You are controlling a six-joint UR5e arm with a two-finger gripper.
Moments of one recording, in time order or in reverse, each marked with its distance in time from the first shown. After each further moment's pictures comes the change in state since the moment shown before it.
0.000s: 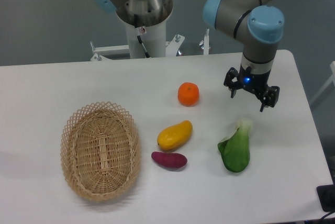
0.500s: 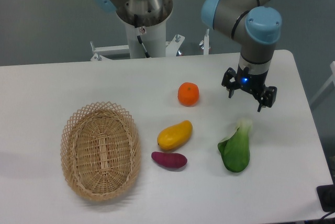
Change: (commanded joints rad) arm -0.002 0.009 -0.049 0.008 -0.002 -0.011
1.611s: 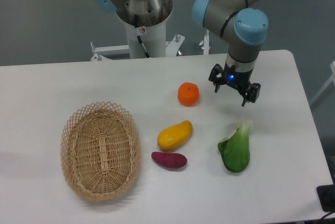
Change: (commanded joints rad) arm -0.005 0.054 -0.114 -0.002 -0.015 0.014
